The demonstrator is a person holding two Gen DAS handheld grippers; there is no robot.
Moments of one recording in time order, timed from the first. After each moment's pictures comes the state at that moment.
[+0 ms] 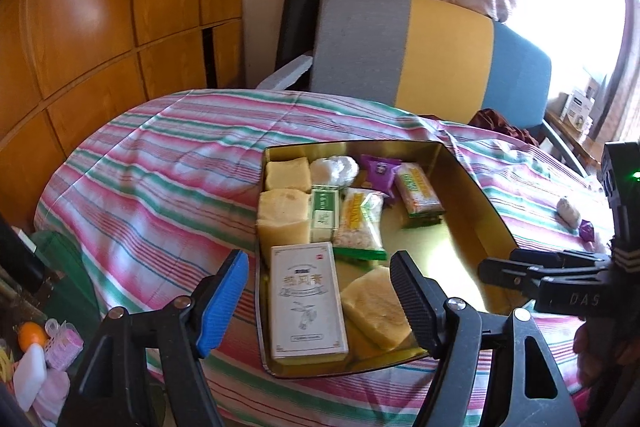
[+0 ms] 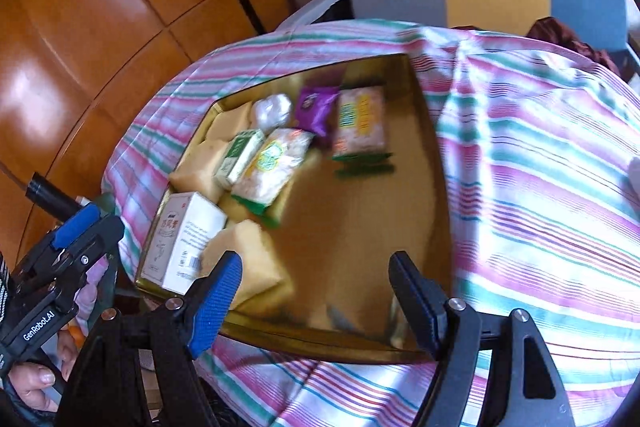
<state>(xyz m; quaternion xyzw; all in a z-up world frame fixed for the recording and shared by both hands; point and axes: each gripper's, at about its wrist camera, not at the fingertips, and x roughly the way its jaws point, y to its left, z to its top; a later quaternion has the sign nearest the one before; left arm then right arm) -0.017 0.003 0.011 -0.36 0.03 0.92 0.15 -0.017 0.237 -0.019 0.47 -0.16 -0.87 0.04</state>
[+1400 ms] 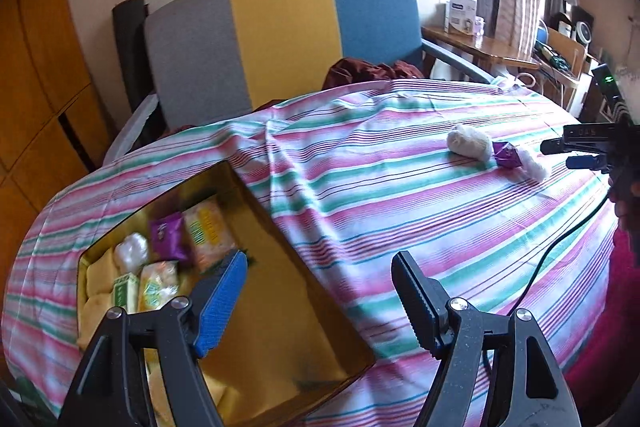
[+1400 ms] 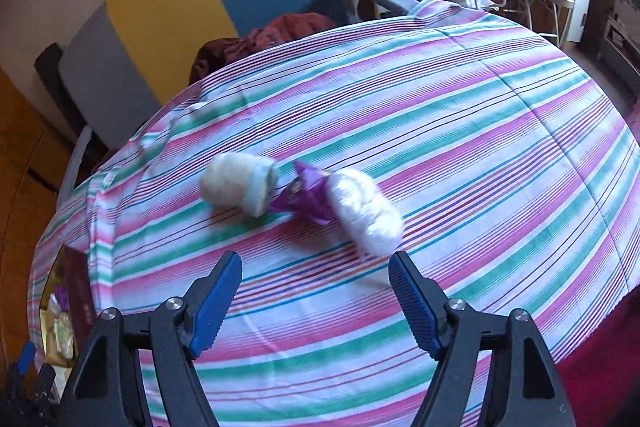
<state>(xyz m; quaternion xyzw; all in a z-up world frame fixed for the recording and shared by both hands) 0.006 0.233 0.016 -0.35 0.18 0.86 0.33 0.133 0.584 -0.019 0.41 -0.32 -0.79 -0.31</state>
